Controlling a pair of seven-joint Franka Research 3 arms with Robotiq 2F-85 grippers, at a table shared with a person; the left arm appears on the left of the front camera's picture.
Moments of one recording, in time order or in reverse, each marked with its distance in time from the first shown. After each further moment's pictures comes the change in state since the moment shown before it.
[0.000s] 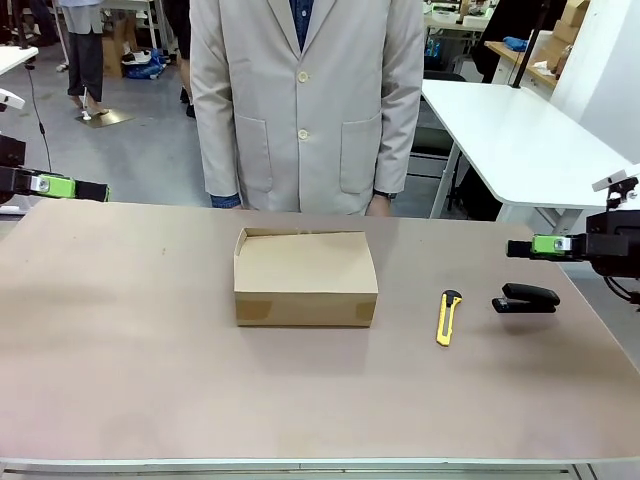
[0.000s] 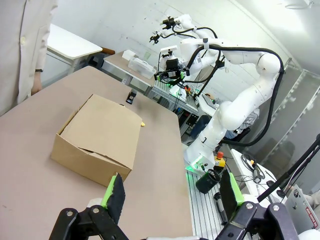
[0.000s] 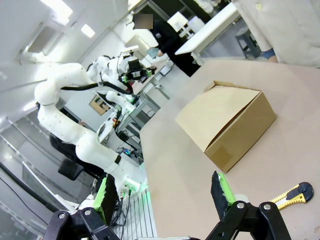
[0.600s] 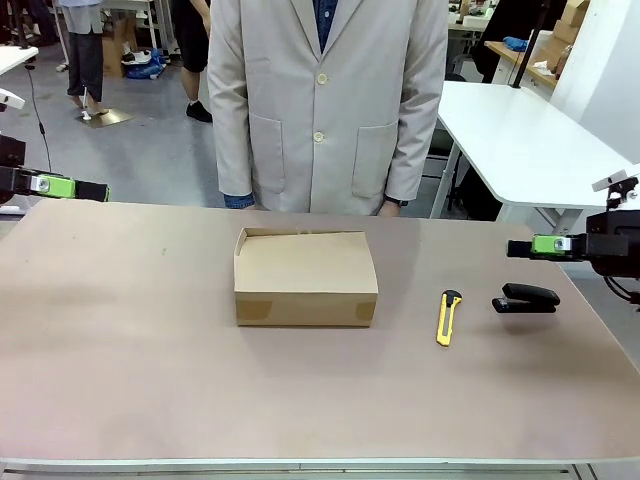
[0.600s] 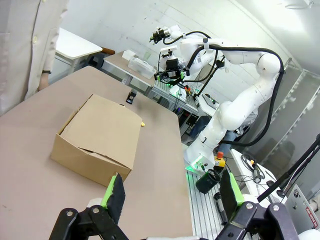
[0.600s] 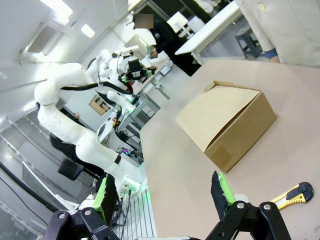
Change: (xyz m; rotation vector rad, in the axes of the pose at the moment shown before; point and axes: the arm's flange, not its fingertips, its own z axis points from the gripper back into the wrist) left arm 0.000 0.000 0.000 0.000 0.000 0.000; right arm 0.000 0.000 0.000 0.000 0.000 0.000
